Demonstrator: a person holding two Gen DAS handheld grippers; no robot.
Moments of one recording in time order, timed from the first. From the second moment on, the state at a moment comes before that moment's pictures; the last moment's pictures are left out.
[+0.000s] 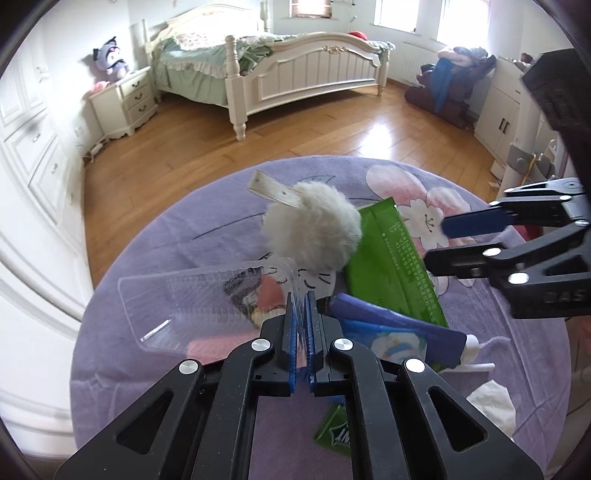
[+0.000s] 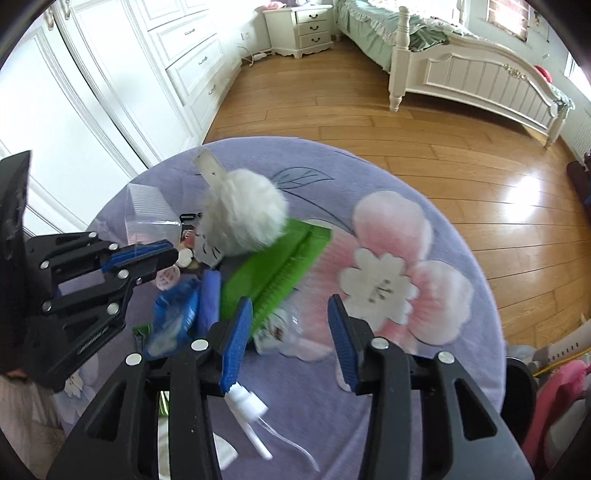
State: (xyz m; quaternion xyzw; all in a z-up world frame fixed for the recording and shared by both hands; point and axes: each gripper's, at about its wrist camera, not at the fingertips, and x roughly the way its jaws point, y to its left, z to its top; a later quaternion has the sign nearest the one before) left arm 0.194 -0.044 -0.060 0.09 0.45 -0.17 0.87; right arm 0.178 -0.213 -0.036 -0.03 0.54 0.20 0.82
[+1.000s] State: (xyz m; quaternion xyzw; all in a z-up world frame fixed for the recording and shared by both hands) left arm 0.151 -0.058 -0.017 0.12 0.39 -0.16 0.90; right arm 0.139 -0.213 -0.001 -0.02 0.50 0.23 0.84
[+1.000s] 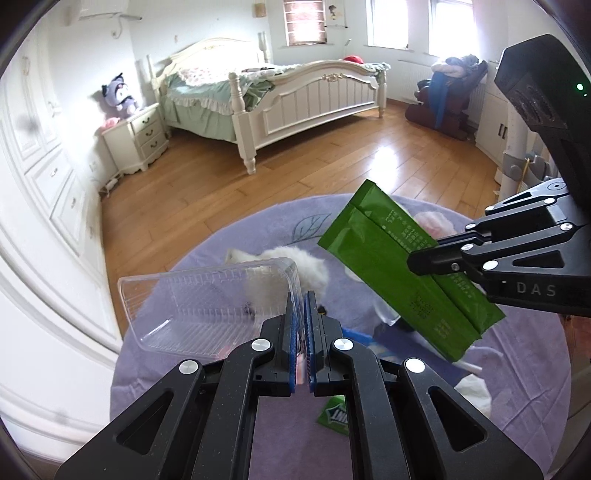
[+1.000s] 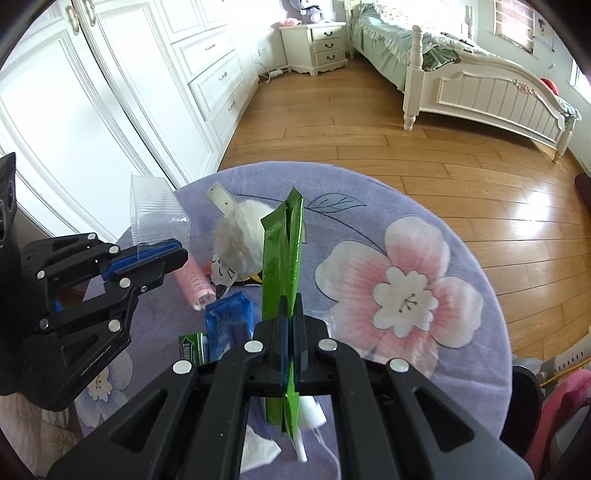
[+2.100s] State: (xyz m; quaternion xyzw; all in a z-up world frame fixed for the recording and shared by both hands) left arm 0.108 -0.384 -0.011 0.19 0.35 -0.38 0.84; right arm 0.061 -0.493 -0.002 0.04 0.48 0.00 0.88
